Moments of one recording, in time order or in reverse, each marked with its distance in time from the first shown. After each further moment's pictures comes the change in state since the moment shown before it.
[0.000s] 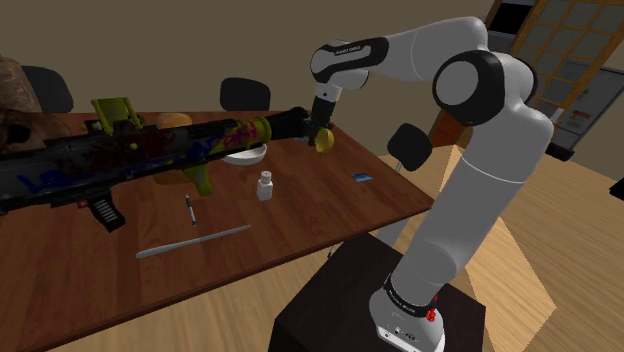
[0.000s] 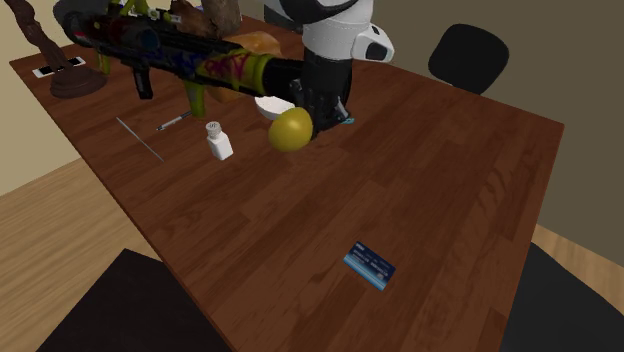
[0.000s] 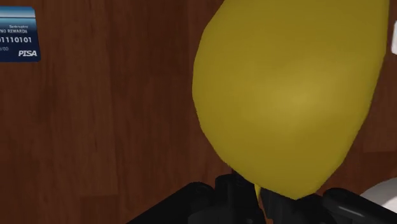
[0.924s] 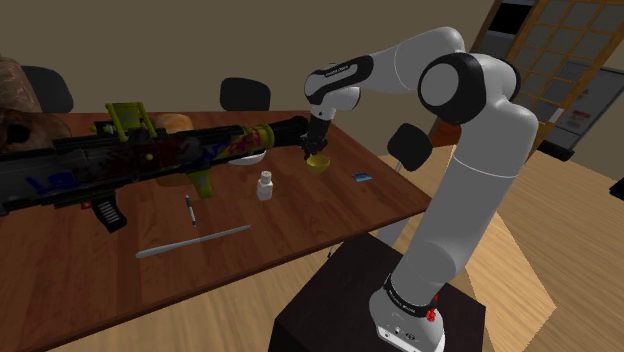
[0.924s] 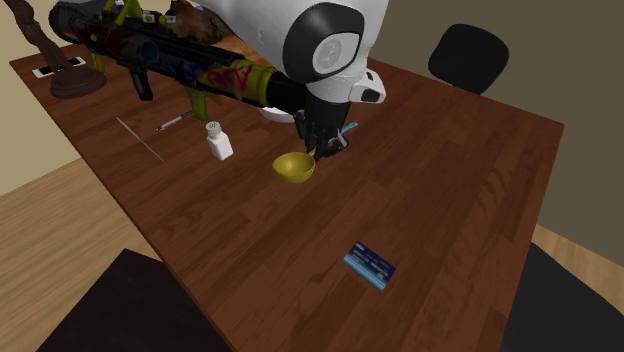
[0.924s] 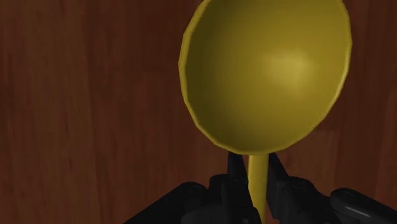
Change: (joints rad) arm -0.005 0.078 0.001 -0.087 0.040 0.158 -0.050
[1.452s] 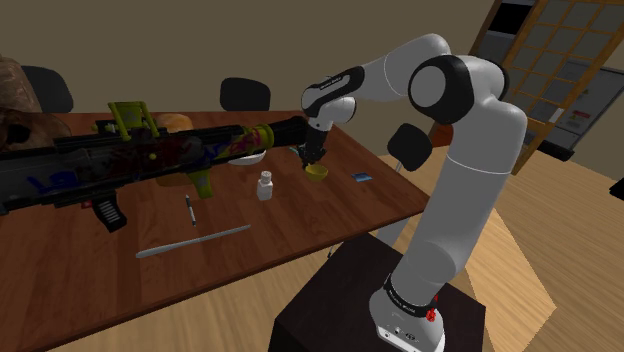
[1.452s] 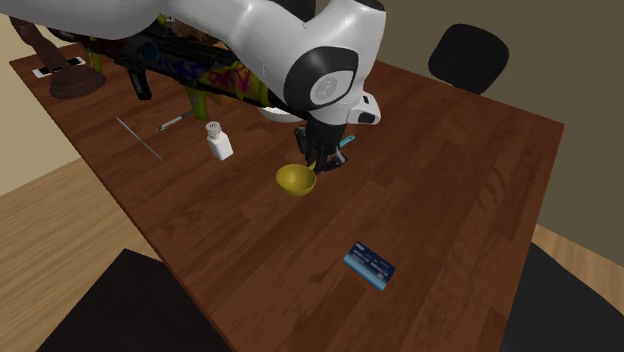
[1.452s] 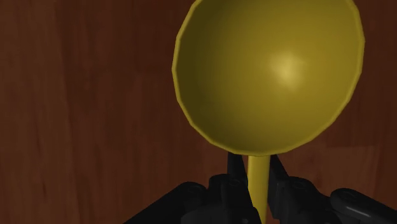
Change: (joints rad) arm -0.004 0.056 0.005 -0.046 0.031 0.093 -0.032
